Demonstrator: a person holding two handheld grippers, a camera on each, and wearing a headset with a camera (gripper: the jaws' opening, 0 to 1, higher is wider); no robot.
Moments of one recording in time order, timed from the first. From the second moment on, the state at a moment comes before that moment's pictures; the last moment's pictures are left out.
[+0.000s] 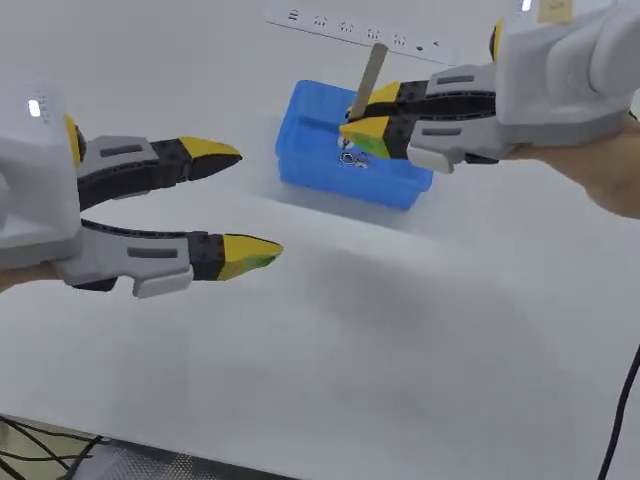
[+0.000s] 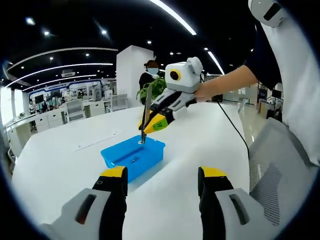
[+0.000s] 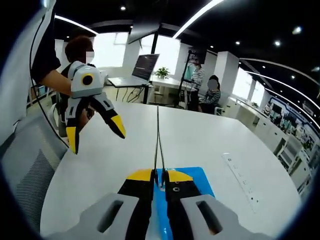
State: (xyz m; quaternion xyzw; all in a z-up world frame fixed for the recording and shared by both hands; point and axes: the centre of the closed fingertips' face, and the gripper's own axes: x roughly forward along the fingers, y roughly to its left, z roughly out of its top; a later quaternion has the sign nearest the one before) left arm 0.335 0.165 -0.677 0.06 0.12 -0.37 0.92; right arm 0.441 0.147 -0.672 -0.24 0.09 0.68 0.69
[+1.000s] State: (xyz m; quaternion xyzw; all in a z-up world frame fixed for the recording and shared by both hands) left arm 0.348 0.207 -0.675 -0.01 0.10 -0.28 0.95; right arm 0.505 0.149 -0.763 -0.21 0.19 0.64 0.71
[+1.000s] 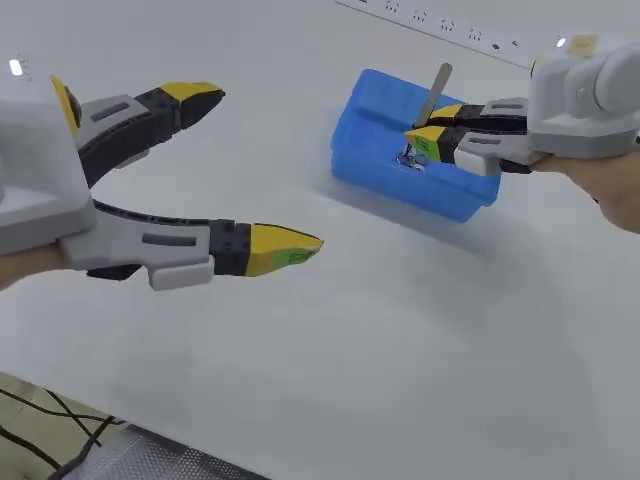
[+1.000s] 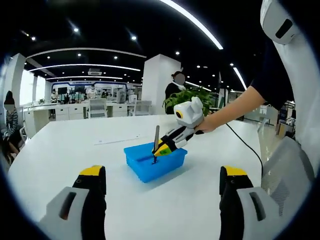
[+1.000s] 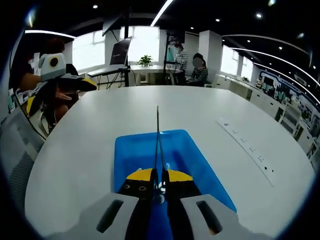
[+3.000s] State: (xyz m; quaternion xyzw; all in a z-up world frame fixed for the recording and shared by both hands) left arm 0.477 0.144 -0.656 0.02 0.09 -0.42 0.90; right arm 0.477 0.143 -0.728 -0.24 0.16 0.66 0.70
